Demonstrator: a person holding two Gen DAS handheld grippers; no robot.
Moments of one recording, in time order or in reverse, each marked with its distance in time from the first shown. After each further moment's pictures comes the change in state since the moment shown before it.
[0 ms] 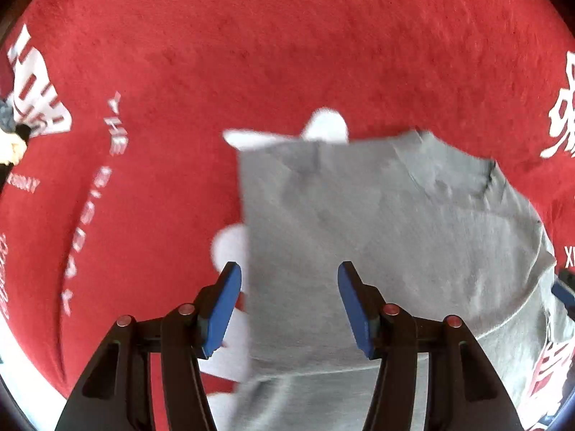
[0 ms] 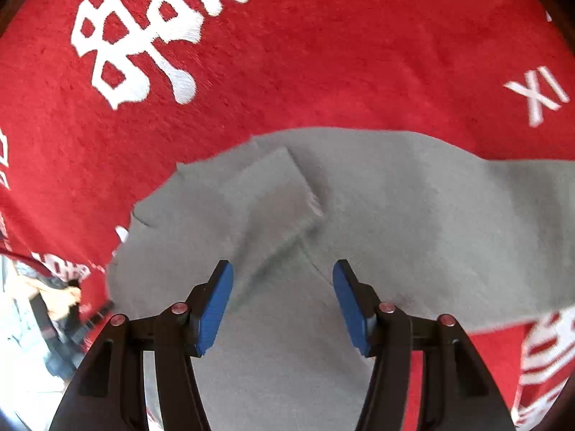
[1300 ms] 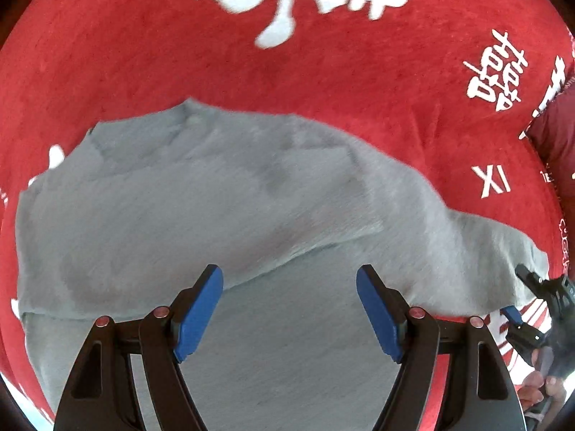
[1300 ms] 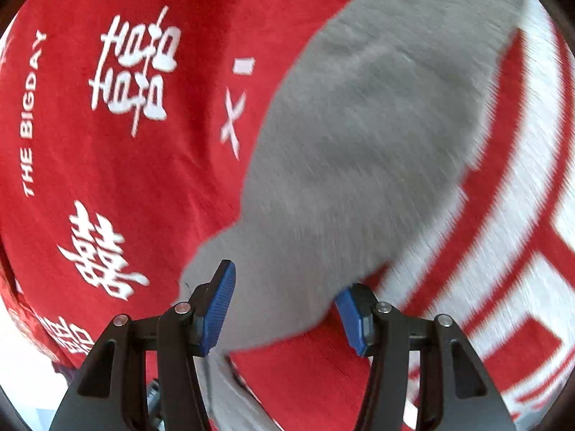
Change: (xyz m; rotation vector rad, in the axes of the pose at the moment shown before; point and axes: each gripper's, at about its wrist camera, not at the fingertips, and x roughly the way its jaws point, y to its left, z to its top) left arm -0.026 -0.312 -0.055 0.278 -0.013 -0.163; right arm -0.104 -0.273 -0.054 0.644 -0.281 0.283
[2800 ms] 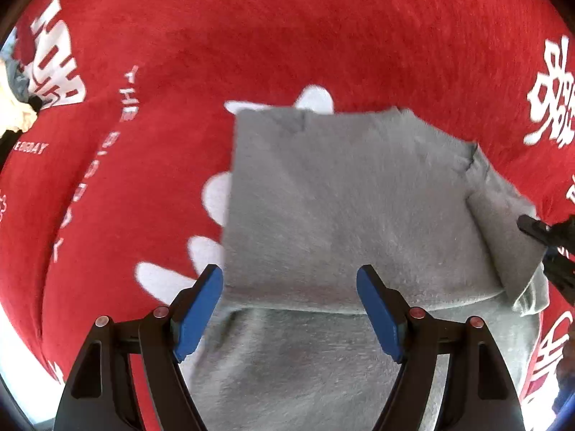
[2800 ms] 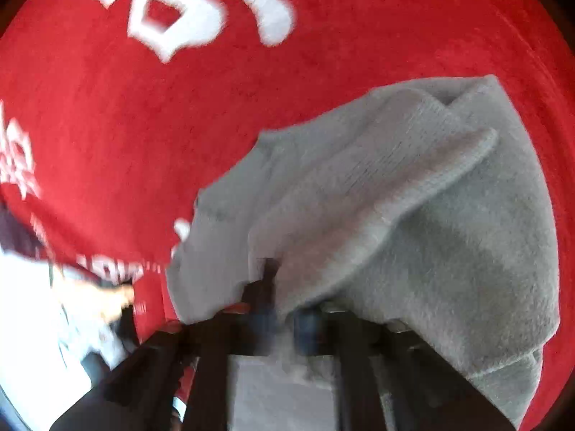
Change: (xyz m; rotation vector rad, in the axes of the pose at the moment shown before) left arm -0.037 0.299 -0.069 -0.333 -0.064 0.160; right arm 0.211 0.249 -0.230 -0.558 0.384 -0.122
